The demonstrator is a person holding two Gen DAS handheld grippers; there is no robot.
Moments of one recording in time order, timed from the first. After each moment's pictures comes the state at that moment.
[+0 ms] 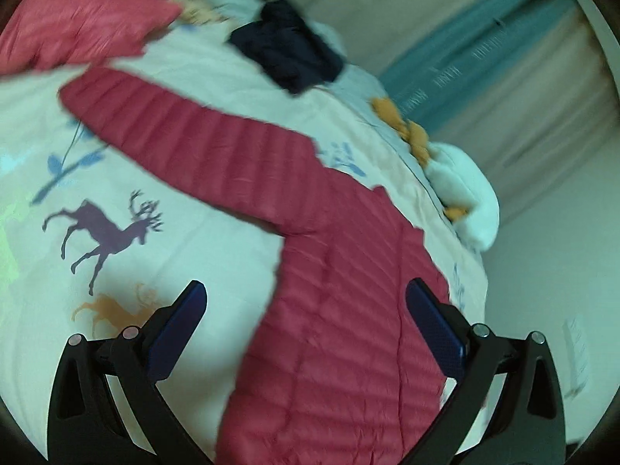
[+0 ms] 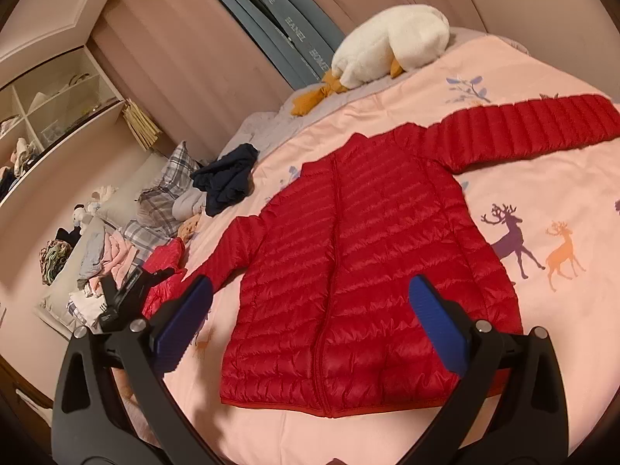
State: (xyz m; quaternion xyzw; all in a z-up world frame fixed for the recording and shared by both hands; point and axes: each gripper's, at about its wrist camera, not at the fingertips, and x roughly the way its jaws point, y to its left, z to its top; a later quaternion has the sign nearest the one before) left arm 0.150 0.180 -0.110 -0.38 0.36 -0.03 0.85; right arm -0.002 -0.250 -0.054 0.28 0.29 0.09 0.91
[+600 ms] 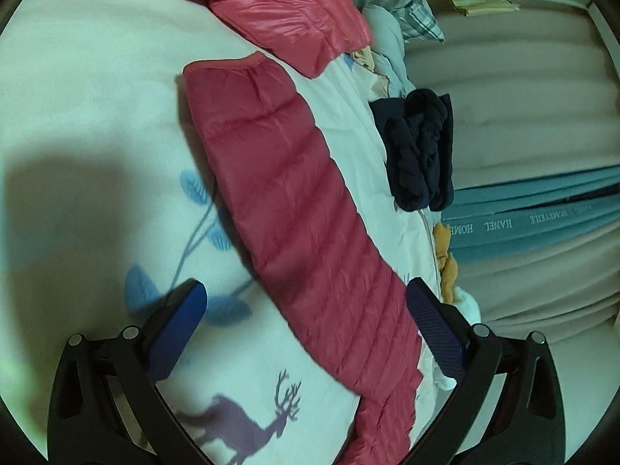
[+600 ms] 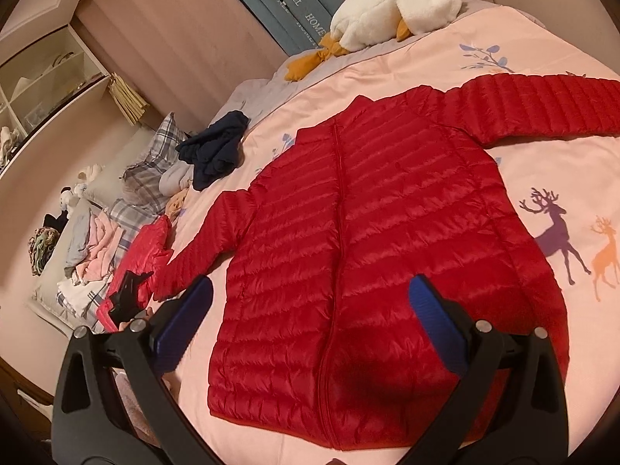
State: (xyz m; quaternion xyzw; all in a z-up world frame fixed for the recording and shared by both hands) left arm 0.211 0.391 -0.208 -0.58 0.29 0.06 0.76; right arm 0.066 -0.219 -0.084 0.27 0.35 0.09 0.89
